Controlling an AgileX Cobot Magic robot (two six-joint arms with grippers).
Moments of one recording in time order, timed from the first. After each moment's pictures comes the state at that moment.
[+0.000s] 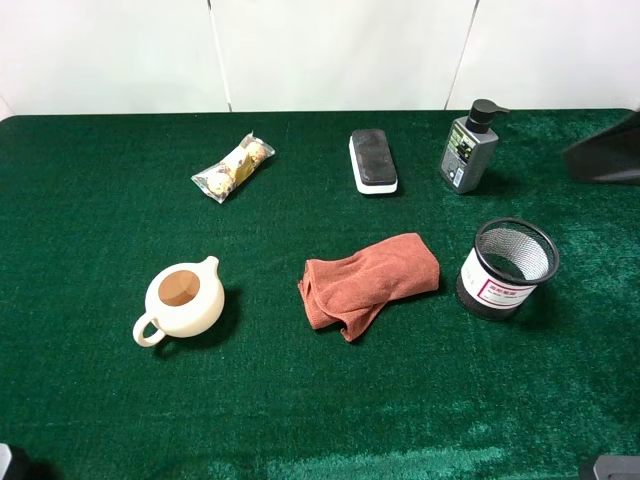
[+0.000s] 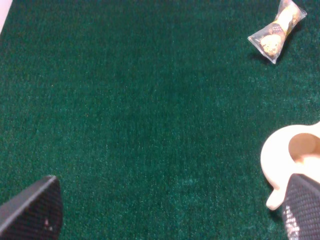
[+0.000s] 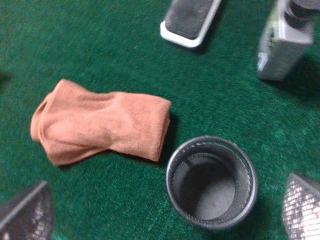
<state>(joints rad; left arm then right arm) -0.01 -0.01 -0.50 0.06 1.07 -0.03 0.31 0.88 -0.86 0.26 0.99 -0.40</state>
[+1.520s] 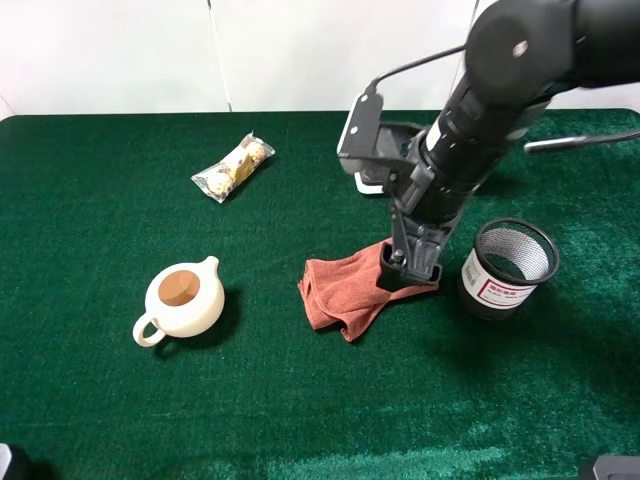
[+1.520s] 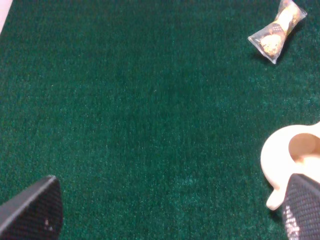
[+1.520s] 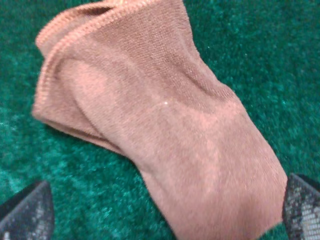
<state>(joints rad) -0.01 -0.01 -0.50 0.06 1.07 -0.03 0.68 1.71 -0.96 0.17 0.69 -0.84</state>
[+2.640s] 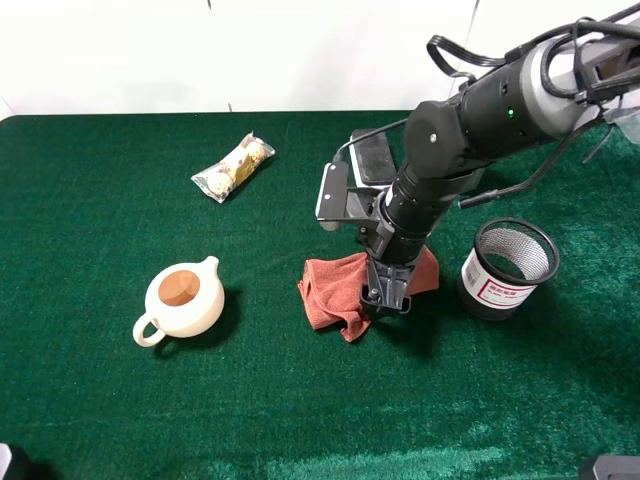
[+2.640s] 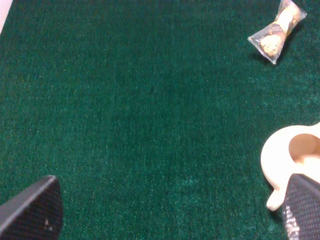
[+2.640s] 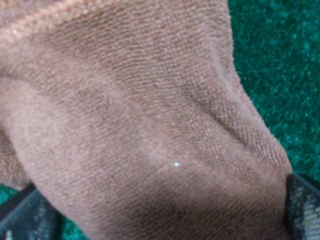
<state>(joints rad) -0.01 -0.01 -0.50 0.06 1.07 -0.03 0.68 1.96 -0.96 0.25 0.51 -1.00</state>
